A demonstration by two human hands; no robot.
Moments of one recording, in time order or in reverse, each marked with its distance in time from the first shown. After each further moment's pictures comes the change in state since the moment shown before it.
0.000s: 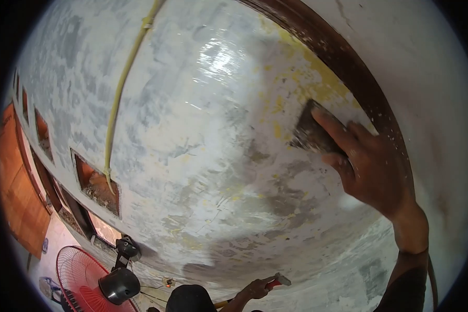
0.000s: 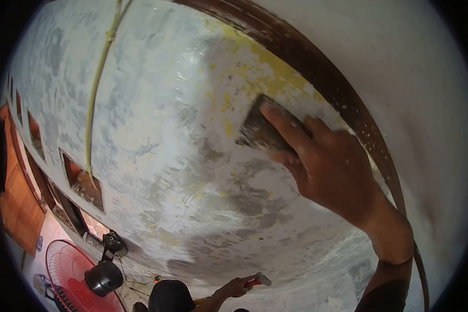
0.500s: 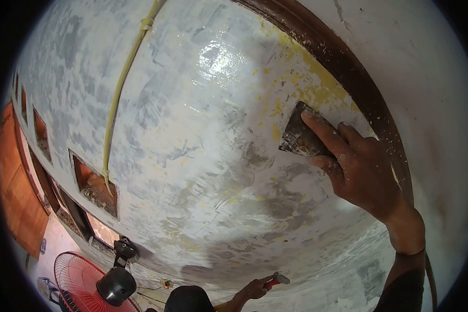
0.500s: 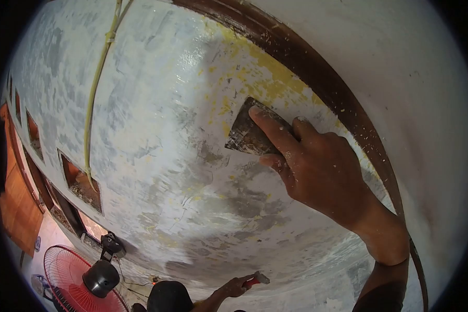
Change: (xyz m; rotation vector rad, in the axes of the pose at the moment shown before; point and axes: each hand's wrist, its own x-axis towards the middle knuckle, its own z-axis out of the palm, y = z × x) left_hand 0.004 0.001 -0.006 -0.088 0.014 0.030; right_hand 0.003 -0.003 0.009 -0.017 -0.014 -0.017
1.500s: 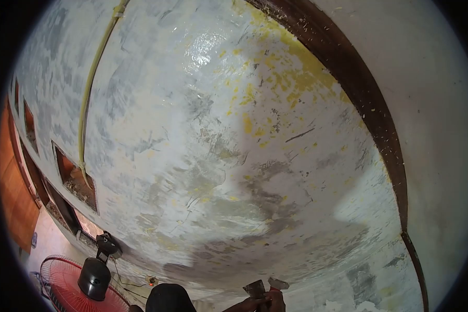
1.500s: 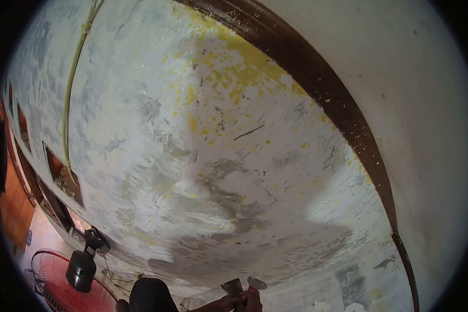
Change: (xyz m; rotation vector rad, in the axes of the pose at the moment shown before) left_hand -0.027 0.036 0.053 -1.216 -0.164 0.017; right_hand -0.360 -0.230 0.176 0.972 -0.173 1.049
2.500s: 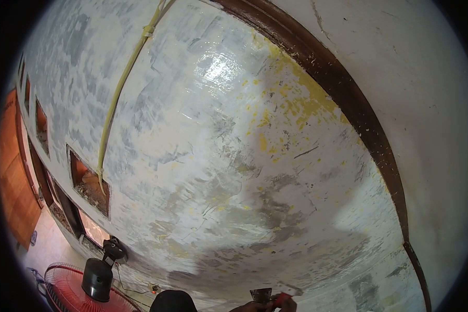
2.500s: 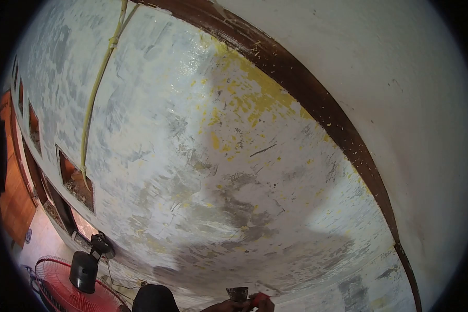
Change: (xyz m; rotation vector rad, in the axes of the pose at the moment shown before) left_hand -0.006 0.027 0.014 -0.108 -0.069 -0.022; right_hand 0.022 0.025 0.000 0.657 0.168 0.295
